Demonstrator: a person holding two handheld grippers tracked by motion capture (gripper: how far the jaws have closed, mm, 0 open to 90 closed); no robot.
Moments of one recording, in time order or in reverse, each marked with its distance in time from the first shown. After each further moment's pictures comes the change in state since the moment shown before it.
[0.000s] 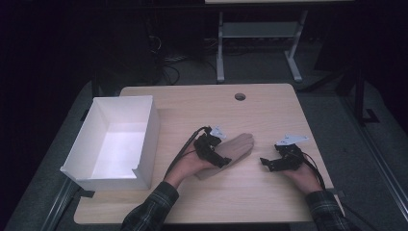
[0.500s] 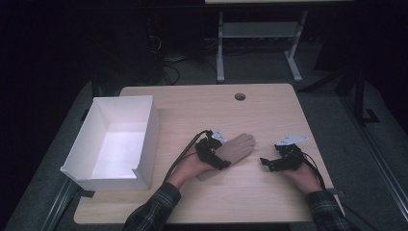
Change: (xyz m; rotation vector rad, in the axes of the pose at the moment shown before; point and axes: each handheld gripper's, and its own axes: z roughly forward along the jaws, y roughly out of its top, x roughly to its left) left arm 0.003 -0.010 0.016 0.043 -0.018 0.003; right arm 0.000 0.000 0.000 0.000 0.000 0.000
